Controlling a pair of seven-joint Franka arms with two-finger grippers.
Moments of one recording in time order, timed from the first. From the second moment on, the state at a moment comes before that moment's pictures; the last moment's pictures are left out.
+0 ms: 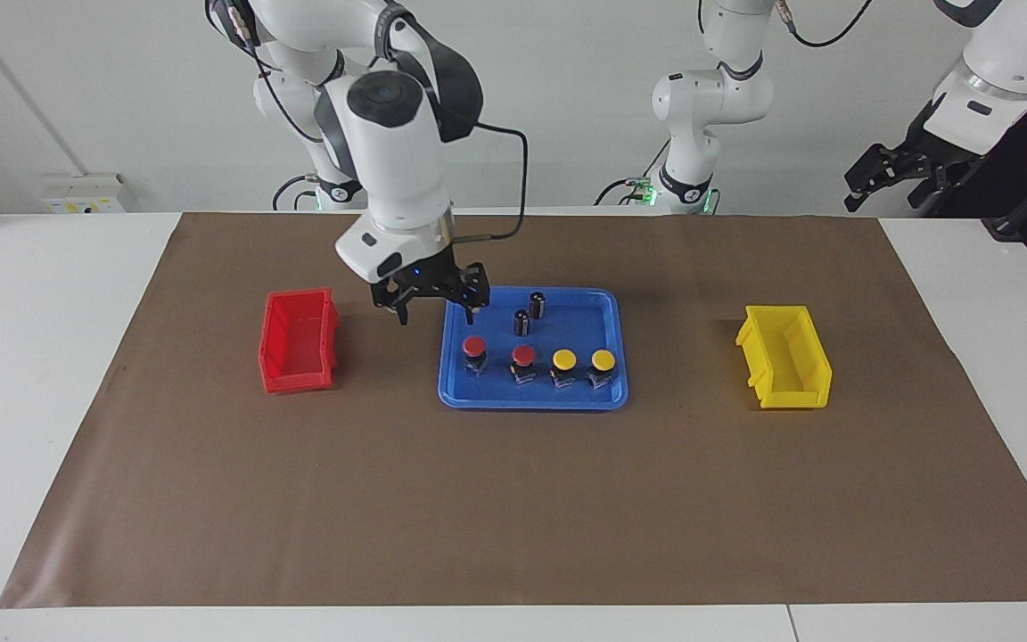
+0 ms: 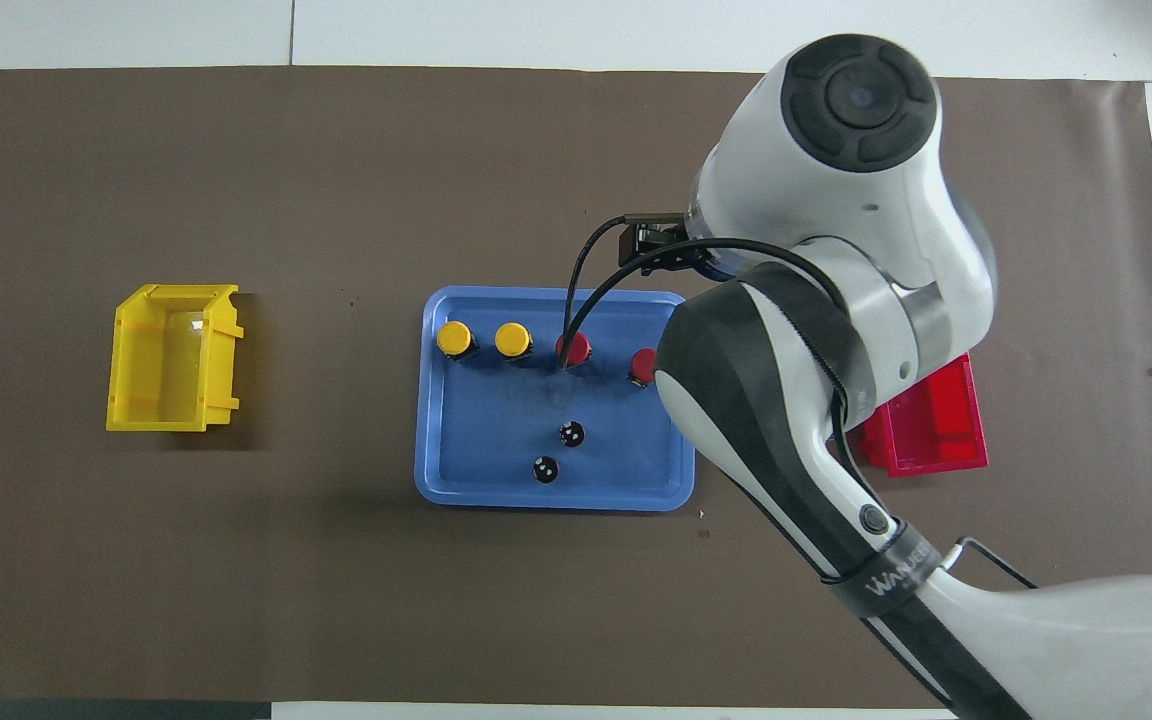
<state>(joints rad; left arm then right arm) -0.06 -0.06 0.08 -1.55 0.01 1.38 0.04 0.13 0.34 0.37 -1.51 -0.11 1.88 0.56</state>
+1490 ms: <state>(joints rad) -0.06 -0.15 0.08 -1.75 0.01 1.56 0.04 0.18 0.34 0.37 -1.86 -0.12 2.18 0.59</state>
